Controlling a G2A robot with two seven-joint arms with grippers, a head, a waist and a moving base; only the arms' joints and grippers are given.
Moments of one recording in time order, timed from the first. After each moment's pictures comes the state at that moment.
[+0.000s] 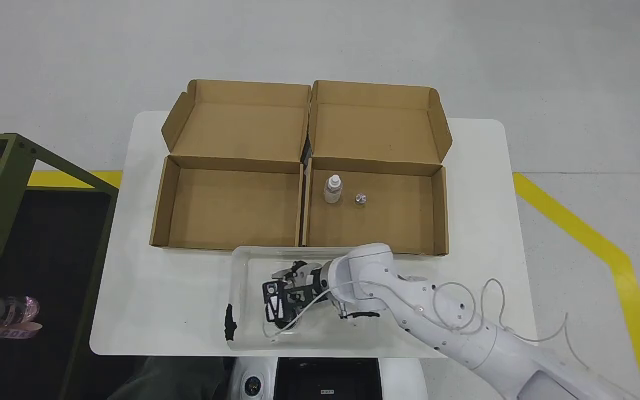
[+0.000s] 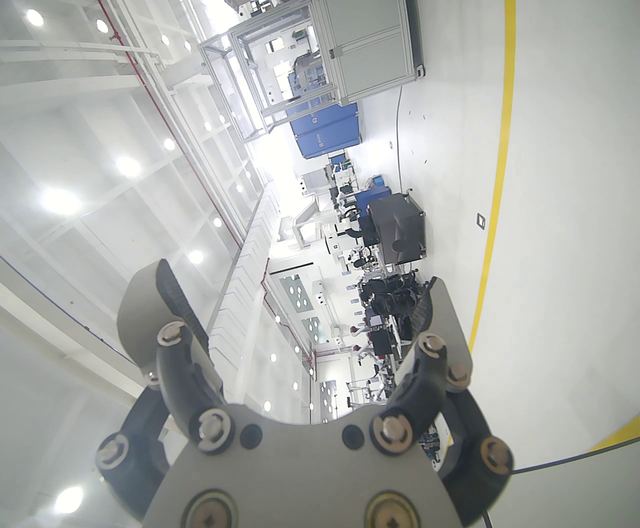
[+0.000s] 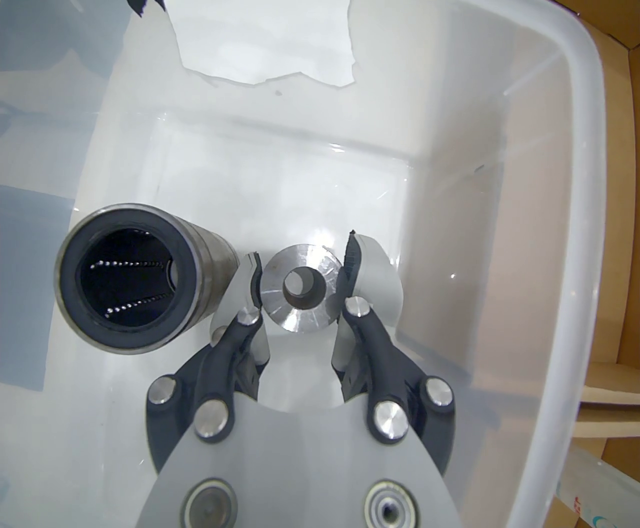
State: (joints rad) left arm -0.36 -0.19 -0.39 -1.44 1.98 -0.36 0.13; right arm -0.86 -1.26 0.52 -1.62 -1.37 -0.75 0.57
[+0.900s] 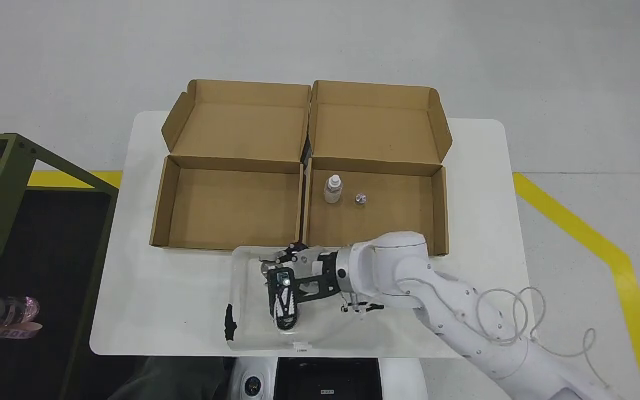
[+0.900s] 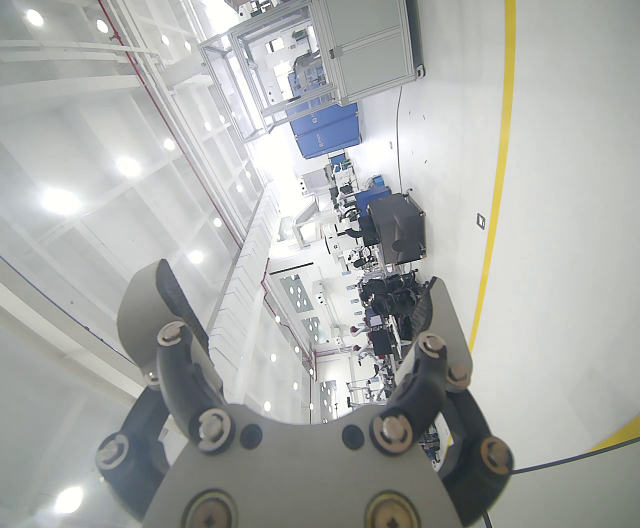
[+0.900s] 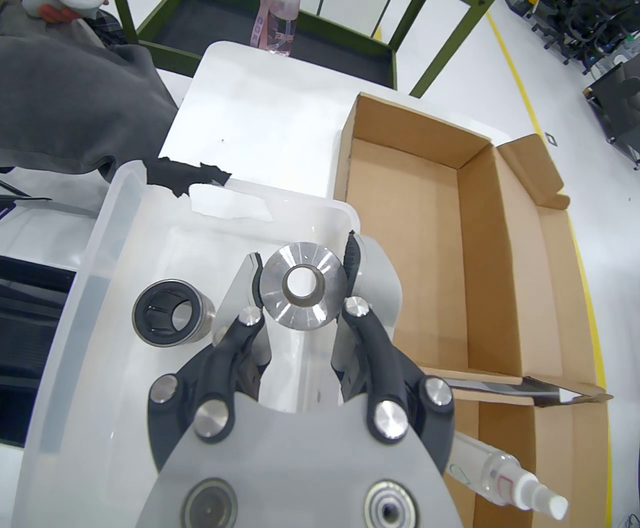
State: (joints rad) left arm -0.36 -0.19 -0.39 -1.44 1.98 -0.36 0.13; right arm -0.94 -1.21 0.73 -1.86 -1.34 -0.79 0.45
